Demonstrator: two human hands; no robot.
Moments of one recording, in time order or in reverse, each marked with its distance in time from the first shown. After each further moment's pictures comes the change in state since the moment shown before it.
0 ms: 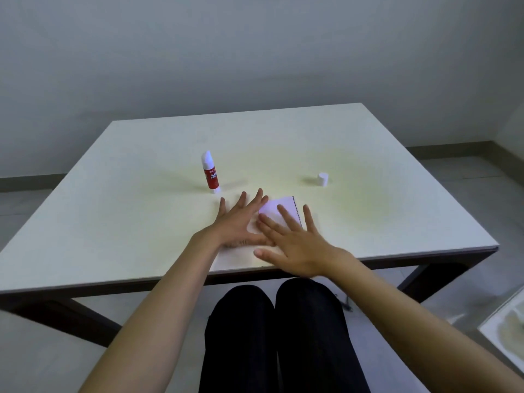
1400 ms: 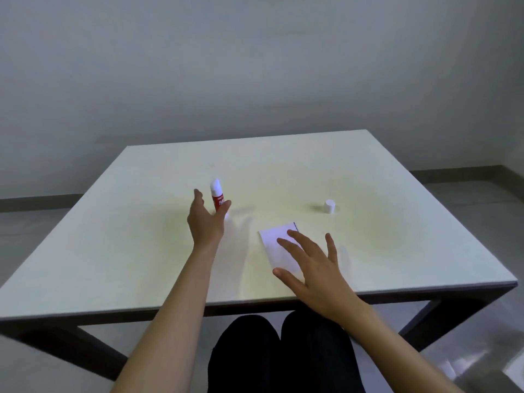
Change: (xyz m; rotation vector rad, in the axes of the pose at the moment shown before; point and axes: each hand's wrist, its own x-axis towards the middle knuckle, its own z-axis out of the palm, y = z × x) left_hand 0.017 -0.032 -0.030 -0.766 0.939 -0.451; right_hand -0.029 -0.012 -0.010 0.244 0.364 0.117
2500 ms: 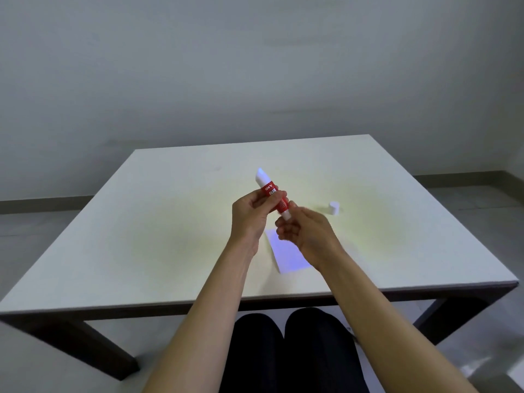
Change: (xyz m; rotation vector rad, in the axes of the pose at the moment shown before) left_hand -0.063 0.066 0.010 -0.631 -0.448 -0.041; right_hand 0.066 -0.019 -0.022 1.489 0.128 0.386
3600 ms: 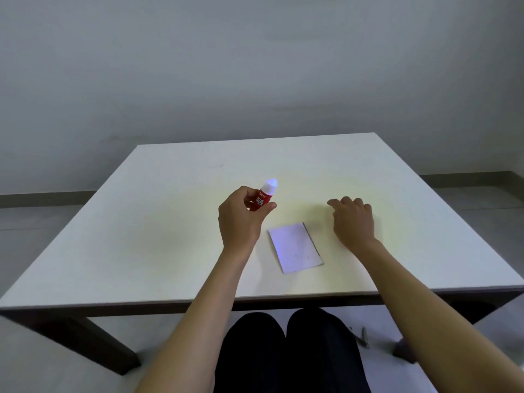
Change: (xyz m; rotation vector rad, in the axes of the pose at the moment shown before) left_hand -0.002 -0.001 -0.017 0.709 0.287 0.293; right_hand 0.061 0.009 -0.095 -1.839 0.340 -0.267
